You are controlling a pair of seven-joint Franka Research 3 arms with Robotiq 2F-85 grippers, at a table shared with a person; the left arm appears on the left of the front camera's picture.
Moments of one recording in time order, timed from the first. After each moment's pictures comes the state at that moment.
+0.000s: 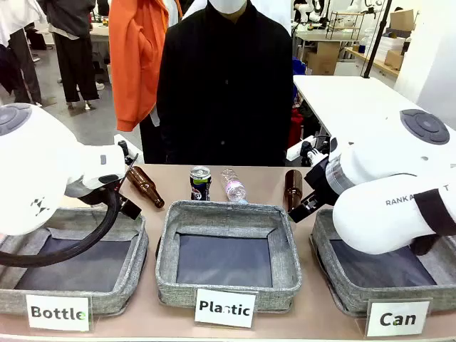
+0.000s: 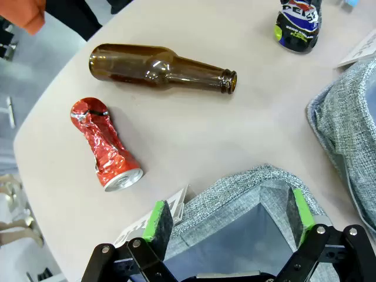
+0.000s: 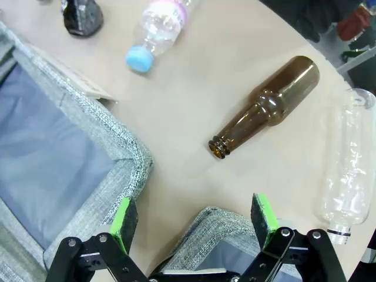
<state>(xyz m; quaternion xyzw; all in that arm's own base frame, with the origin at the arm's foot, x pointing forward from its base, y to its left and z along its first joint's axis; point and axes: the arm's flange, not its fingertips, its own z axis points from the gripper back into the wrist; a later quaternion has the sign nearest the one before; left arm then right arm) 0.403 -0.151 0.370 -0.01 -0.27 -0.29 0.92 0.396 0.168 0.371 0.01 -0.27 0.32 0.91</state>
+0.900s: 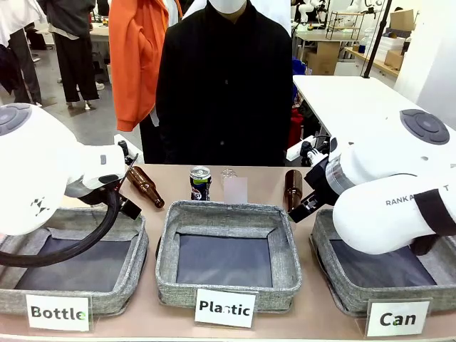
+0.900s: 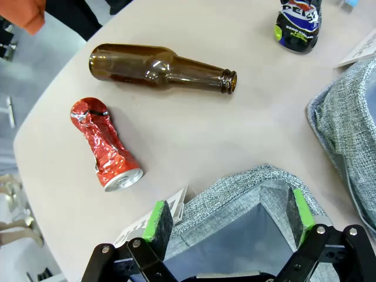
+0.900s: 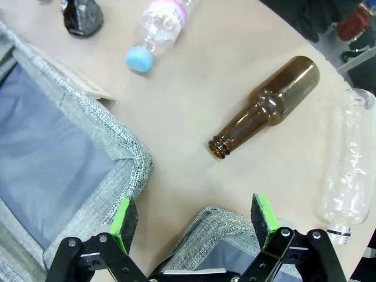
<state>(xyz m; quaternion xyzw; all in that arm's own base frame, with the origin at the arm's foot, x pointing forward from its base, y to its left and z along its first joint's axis) 0.403 -0.151 0.370 -0.01 -0.27 -0.29 0.92 0.396 0.168 0.371 0.01 -0.27 0.32 0.91</state>
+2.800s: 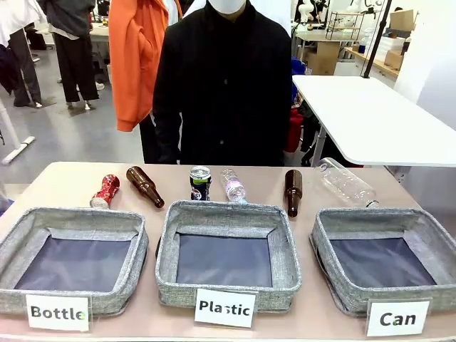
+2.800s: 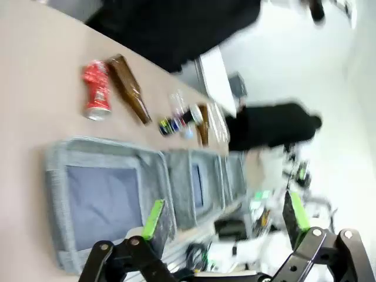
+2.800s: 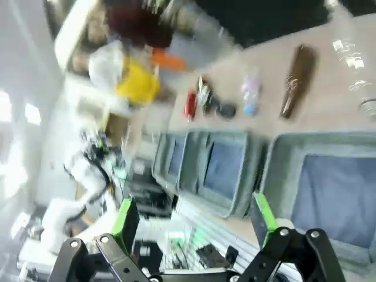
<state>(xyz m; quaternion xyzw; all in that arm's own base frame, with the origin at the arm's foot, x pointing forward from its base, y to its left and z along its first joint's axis) 0.278 0.193 0.466 -0.57 -0.29 0.11 0.76 0.278 -0.148 0.521 0.52 -0.27 -0.03 0.81</state>
